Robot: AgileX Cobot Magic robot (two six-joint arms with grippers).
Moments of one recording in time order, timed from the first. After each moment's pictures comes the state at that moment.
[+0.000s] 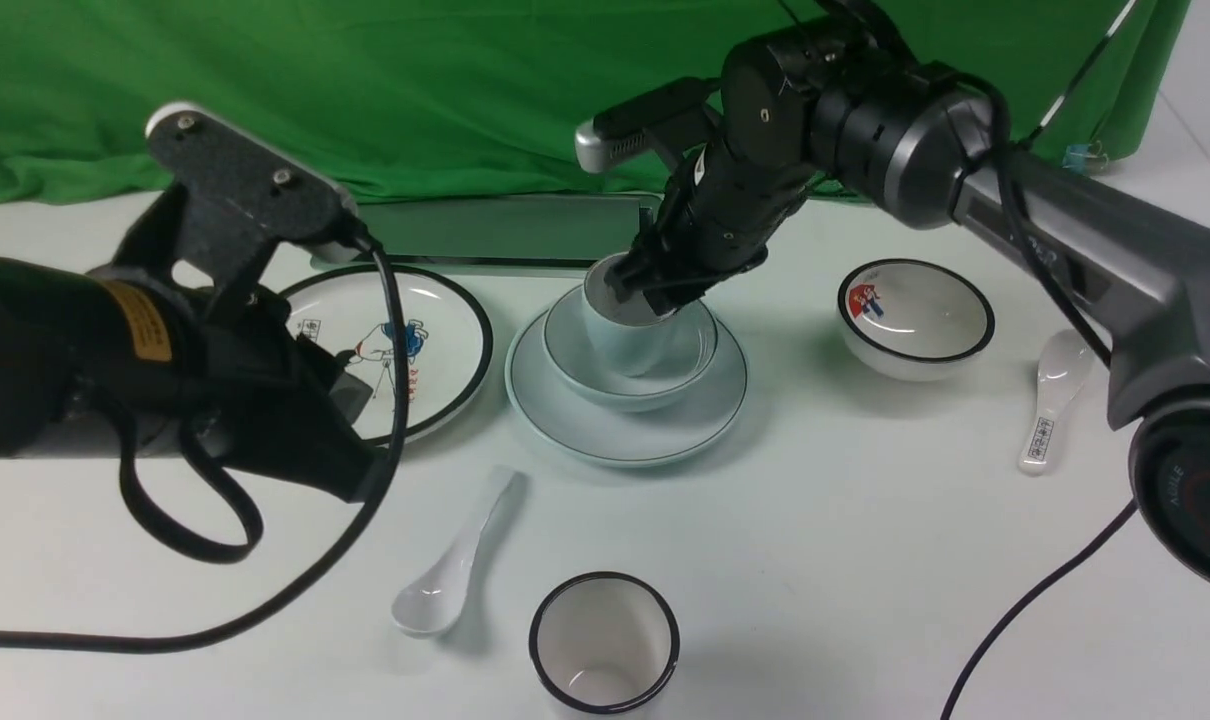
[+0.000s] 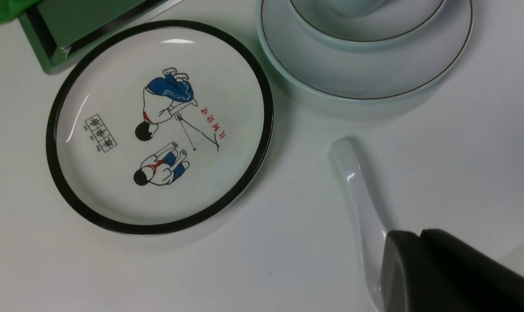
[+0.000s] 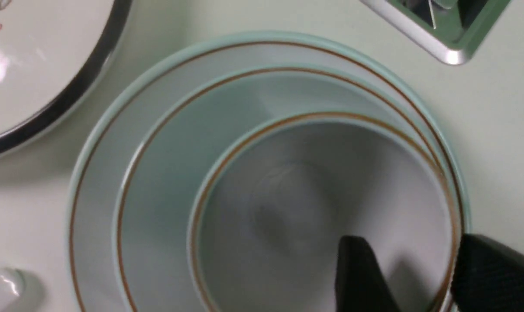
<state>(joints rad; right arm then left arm) 0.53 2.30 -2.19 0.08 0.95 -0.14 -0.40 1.17 -0.90 0.00 0.58 0.19</state>
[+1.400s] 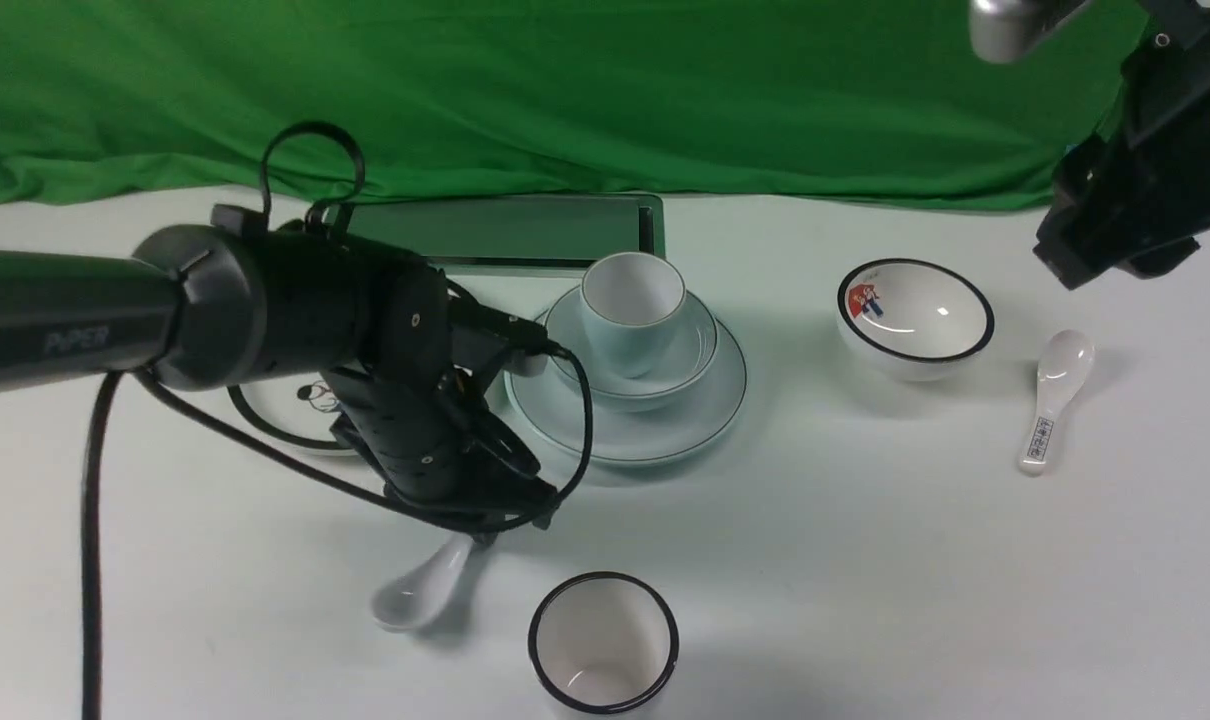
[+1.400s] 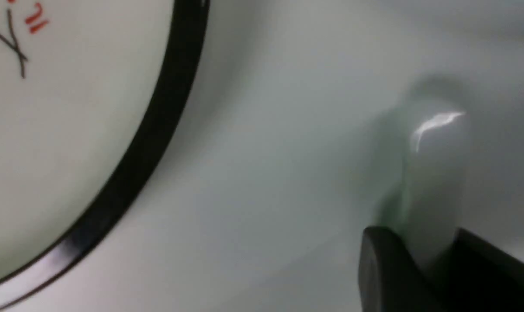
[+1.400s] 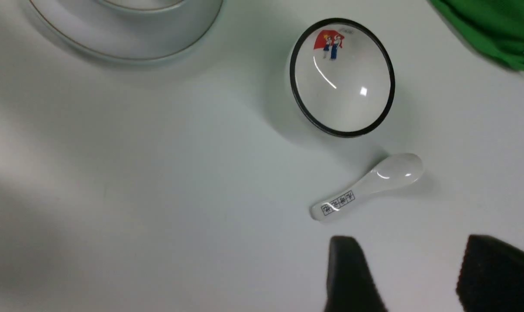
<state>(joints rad) 0.52 1.41 -1.52 -0.20 1.13 -0.18 -0.40 1.88 -1.21 -0.11 0.69 0.12</state>
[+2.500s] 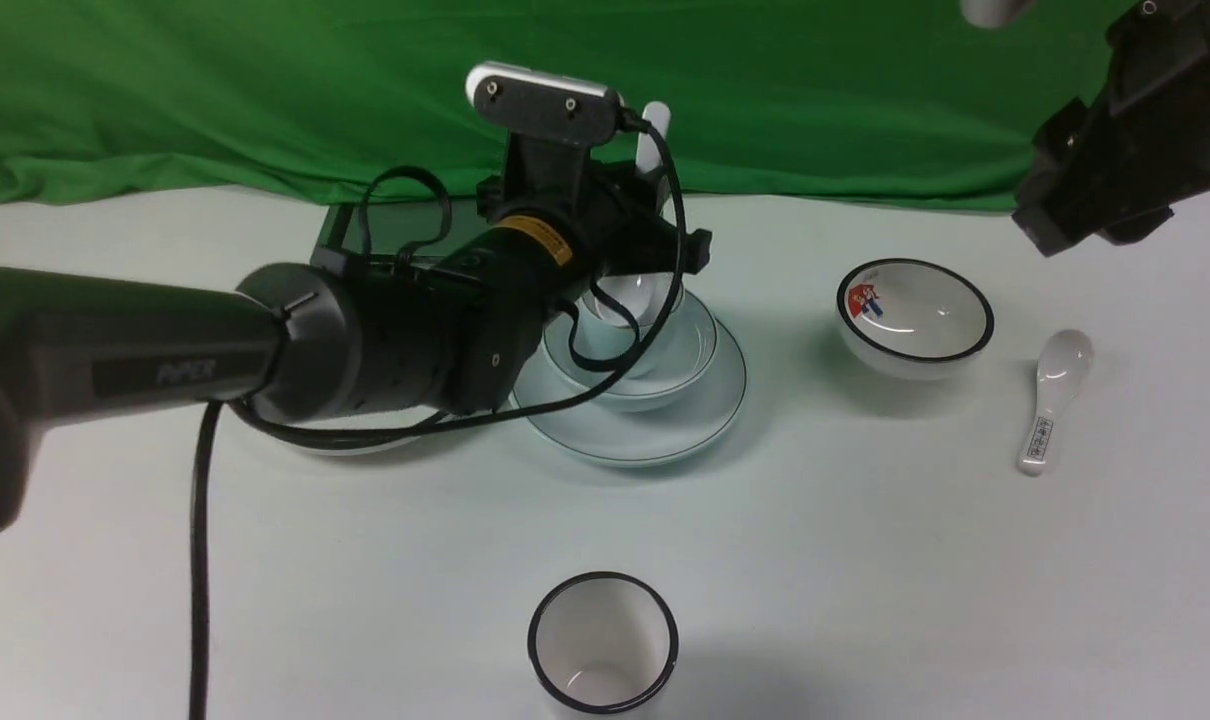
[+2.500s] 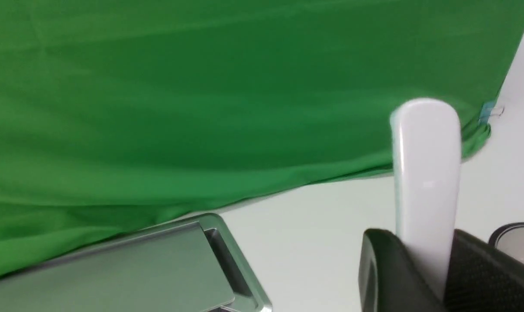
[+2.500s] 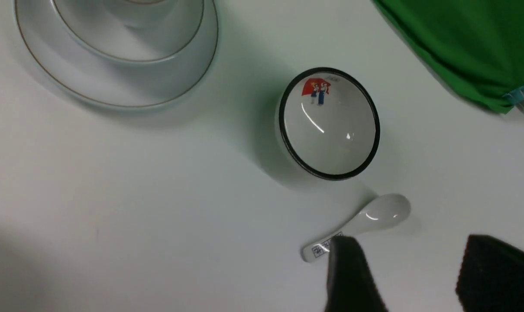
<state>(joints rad) 0.52 1.41 -1.52 -0.21 1.03 -0.18 -0.49 1.98 -1.24 -0.20 -0.53 0.10</state>
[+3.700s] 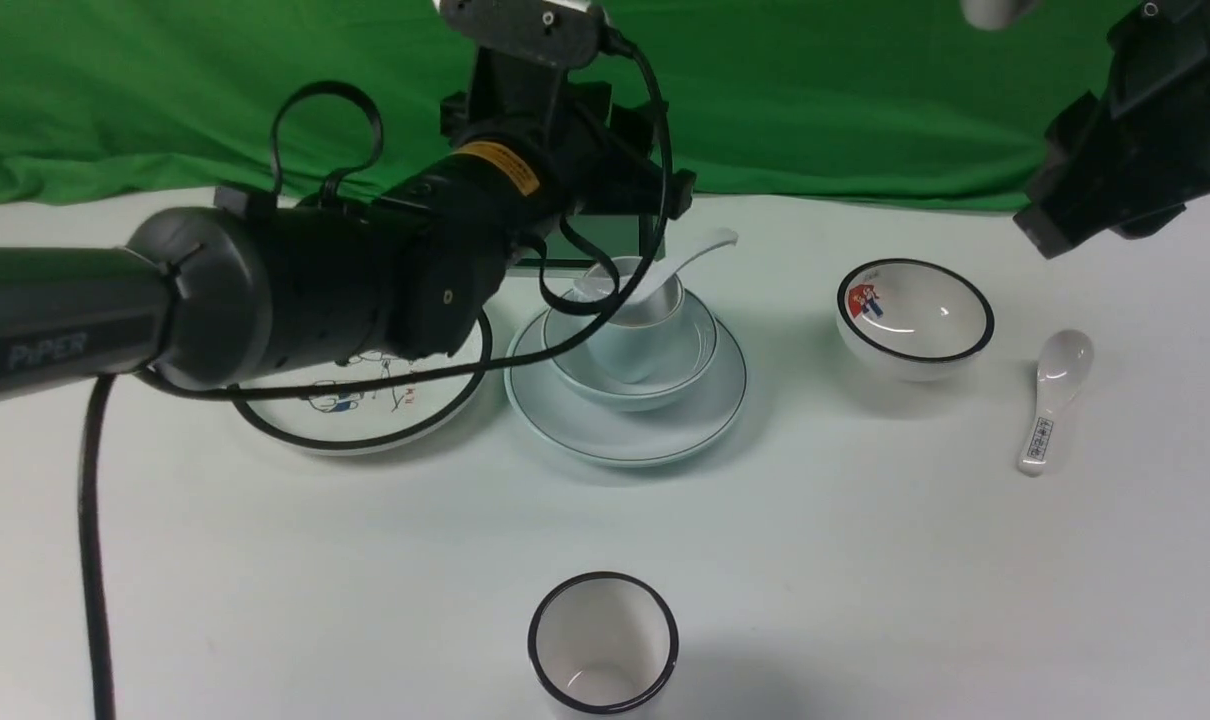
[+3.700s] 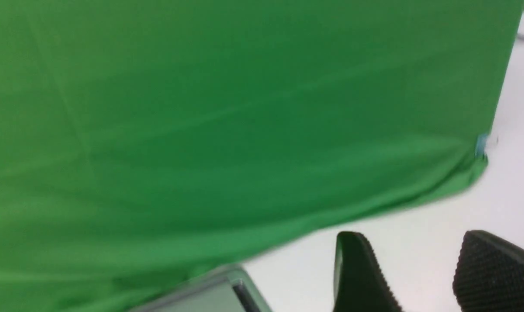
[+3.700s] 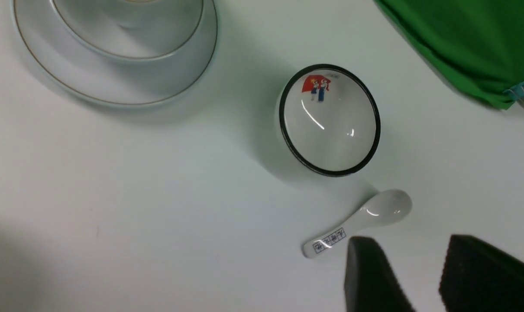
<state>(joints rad) 0.52 1.41 -1.52 -0.21 1.04 -0.17 -0.47 1.84 -1.24 -0.19 -0.40 0.21</state>
